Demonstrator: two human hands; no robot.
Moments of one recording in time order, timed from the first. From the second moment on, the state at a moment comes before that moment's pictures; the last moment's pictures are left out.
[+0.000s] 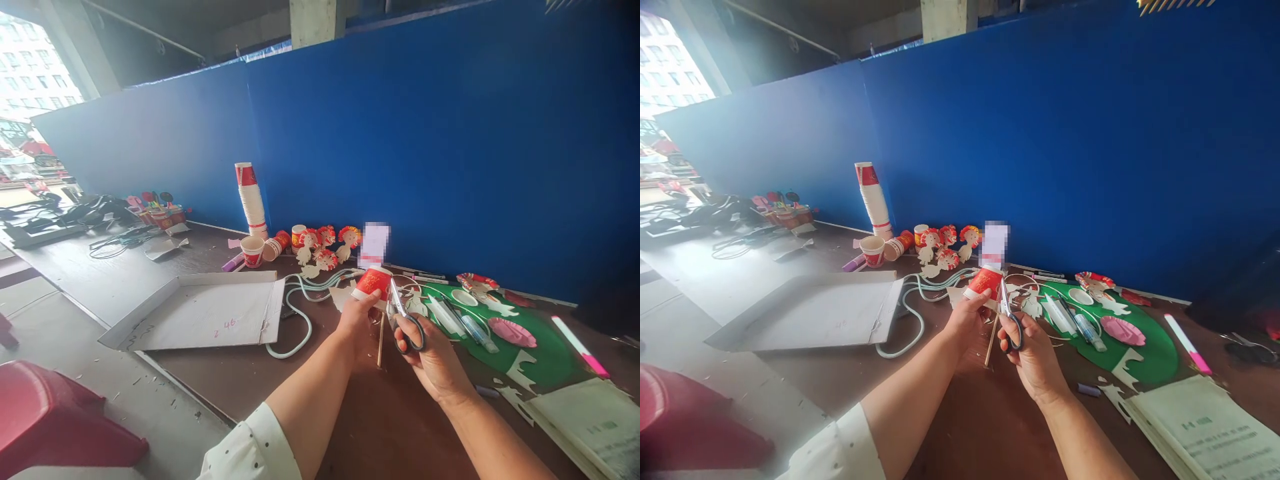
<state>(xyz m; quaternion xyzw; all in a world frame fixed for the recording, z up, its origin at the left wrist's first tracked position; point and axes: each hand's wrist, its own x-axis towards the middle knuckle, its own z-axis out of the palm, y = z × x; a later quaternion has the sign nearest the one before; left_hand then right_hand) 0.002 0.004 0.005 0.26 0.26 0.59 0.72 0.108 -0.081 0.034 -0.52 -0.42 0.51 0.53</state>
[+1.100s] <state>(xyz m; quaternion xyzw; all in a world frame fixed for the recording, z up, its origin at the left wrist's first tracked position) -0.012 -0.007 0.026 0.34 0.27 0.44 0.78 0.138 -0.062 0.015 -0.52 -0.48 0.33 0.63</state>
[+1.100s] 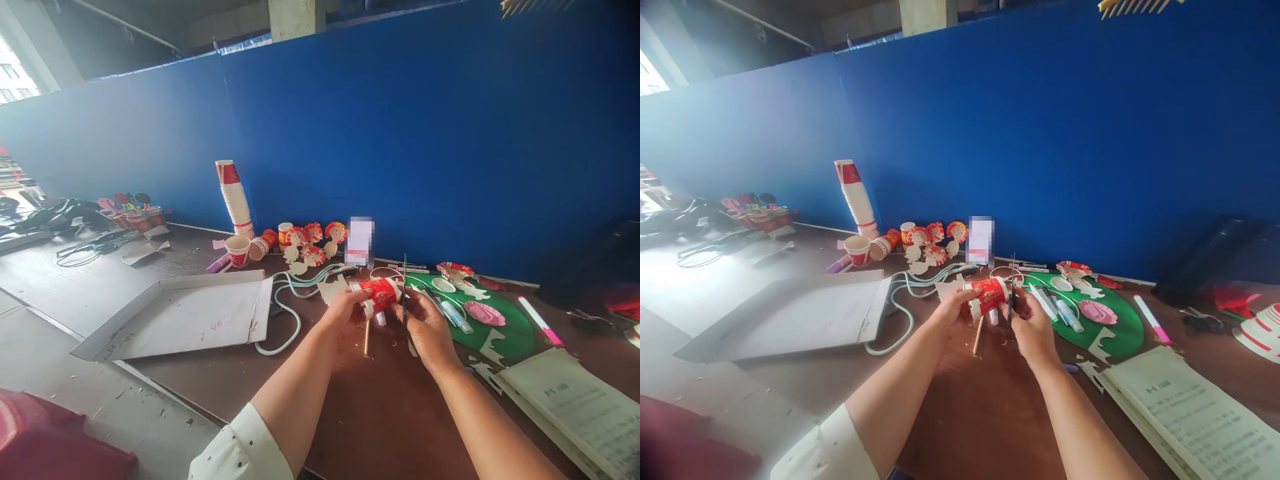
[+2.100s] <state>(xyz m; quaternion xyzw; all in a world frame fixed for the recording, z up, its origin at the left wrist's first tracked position) -0.016 0.008 0.017 0.37 0.51 0.52 0.58 0.149 -0.058 0.016 -0.61 -0.40 0.25 0.64</state>
